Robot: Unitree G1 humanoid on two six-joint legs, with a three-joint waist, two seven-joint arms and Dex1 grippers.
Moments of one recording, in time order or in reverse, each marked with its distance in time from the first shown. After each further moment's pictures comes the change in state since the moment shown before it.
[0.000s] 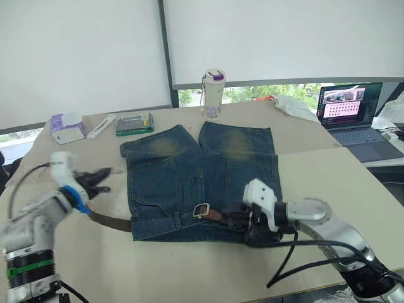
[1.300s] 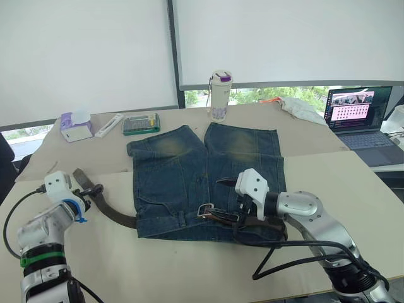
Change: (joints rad) left arm -0.155 -0.058 -0.033 0.355 0.069 0.029 0.186; right arm -0.030 0.080 0.042 0.013 -0.167 -0.065 -0.040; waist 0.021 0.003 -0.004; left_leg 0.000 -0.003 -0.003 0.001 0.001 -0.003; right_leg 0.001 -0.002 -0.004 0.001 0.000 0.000
